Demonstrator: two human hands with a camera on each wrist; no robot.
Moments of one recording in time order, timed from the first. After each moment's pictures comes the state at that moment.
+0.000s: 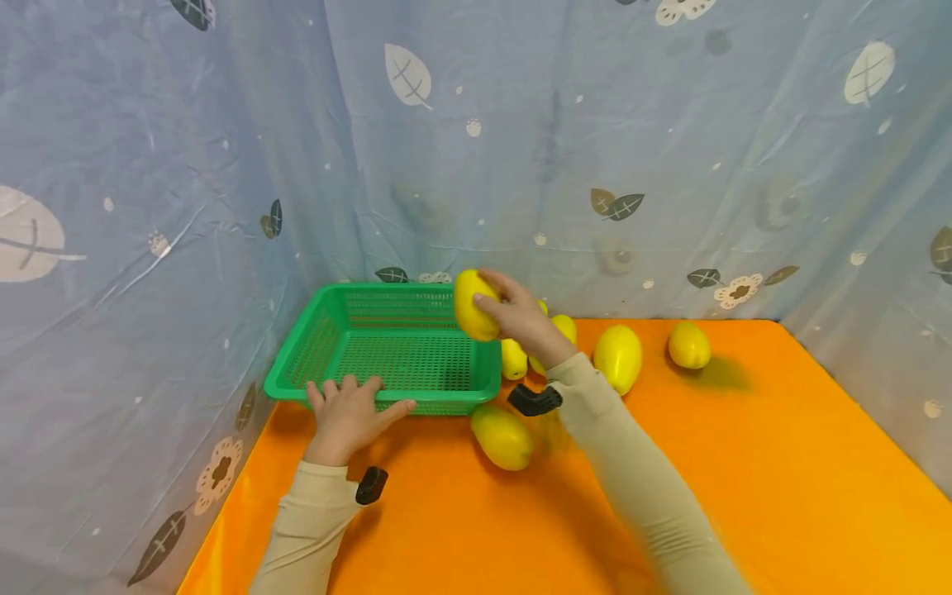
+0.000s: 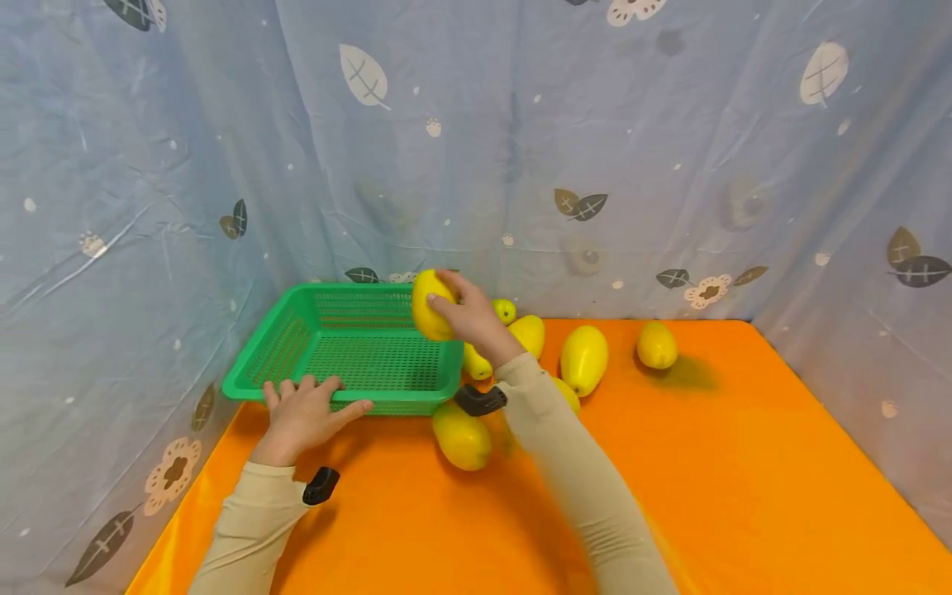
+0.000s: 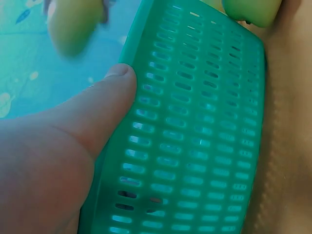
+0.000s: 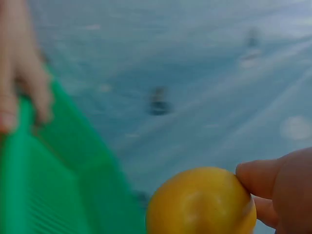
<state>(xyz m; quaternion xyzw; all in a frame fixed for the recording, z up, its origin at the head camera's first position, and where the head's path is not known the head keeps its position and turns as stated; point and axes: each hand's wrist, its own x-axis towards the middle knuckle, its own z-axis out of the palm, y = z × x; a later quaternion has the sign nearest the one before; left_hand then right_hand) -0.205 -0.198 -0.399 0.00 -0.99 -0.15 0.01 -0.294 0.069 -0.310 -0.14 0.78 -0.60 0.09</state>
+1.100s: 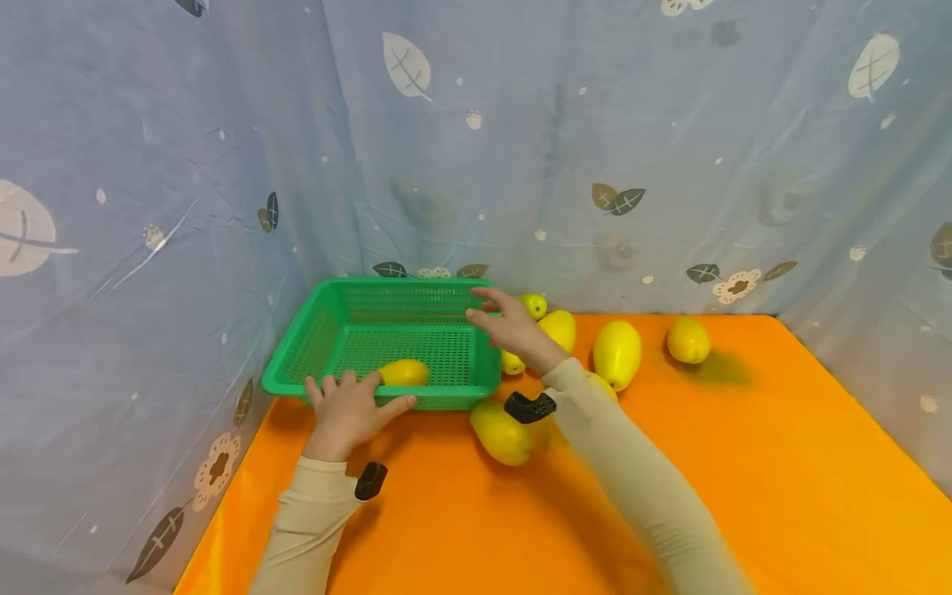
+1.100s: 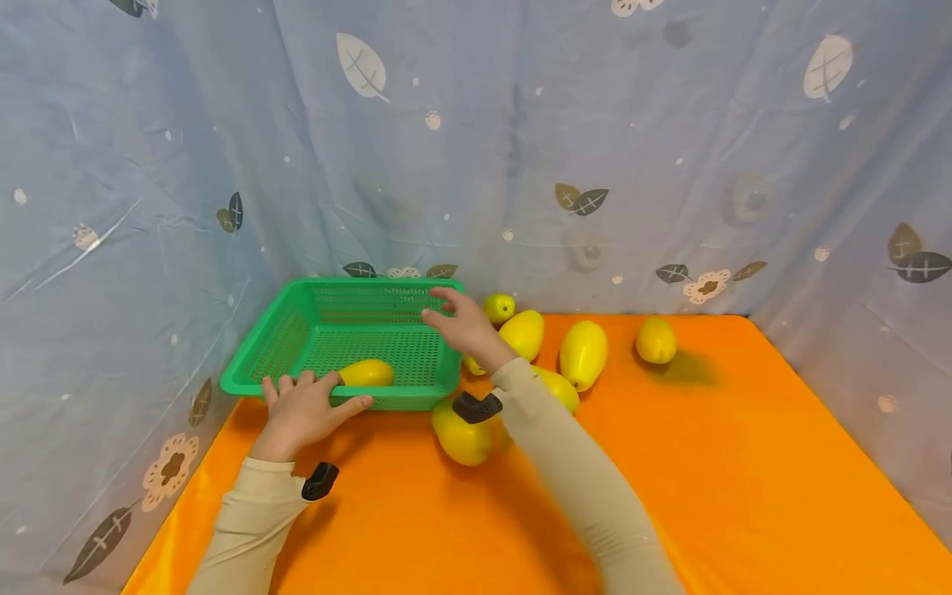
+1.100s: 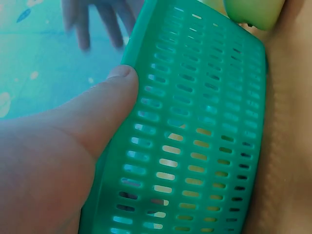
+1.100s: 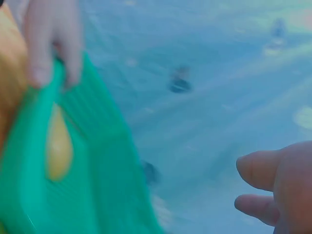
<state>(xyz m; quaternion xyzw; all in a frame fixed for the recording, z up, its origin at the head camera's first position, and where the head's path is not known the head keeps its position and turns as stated) -0.208 -0.200 -0.398 0.00 -0.99 -0.16 0.00 -0.296 0.058 -0.333 -0.13 0.83 -0.52 0.11</state>
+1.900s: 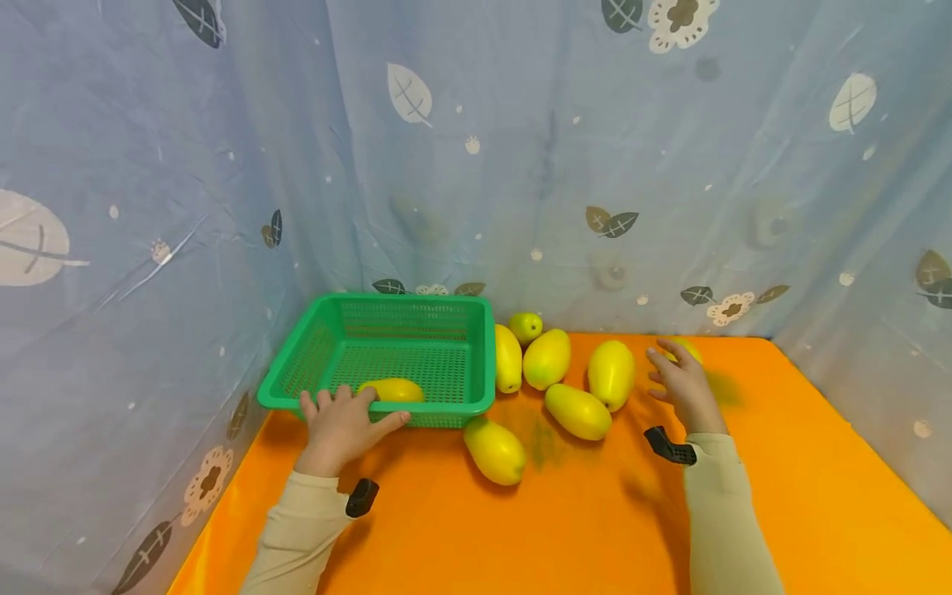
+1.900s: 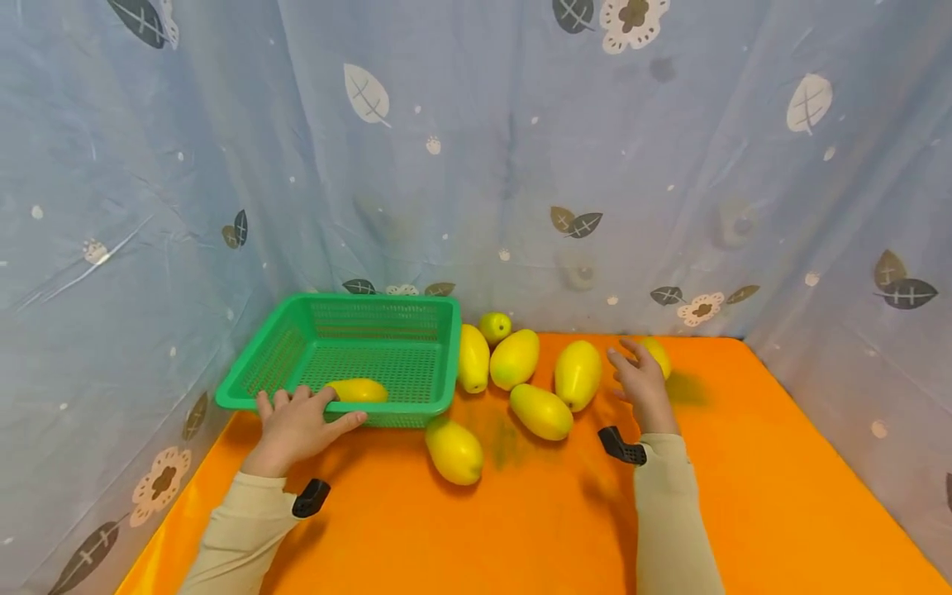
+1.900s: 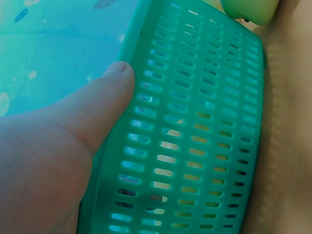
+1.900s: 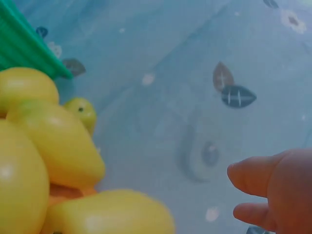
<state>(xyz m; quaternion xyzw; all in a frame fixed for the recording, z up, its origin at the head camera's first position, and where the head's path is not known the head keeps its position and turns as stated) -0.205 -0.200 -0.400 0.00 -0.99 -0.14 0.01 -0.276 0.282 -0.386 0.10 0.80 -0.59 0.03</state>
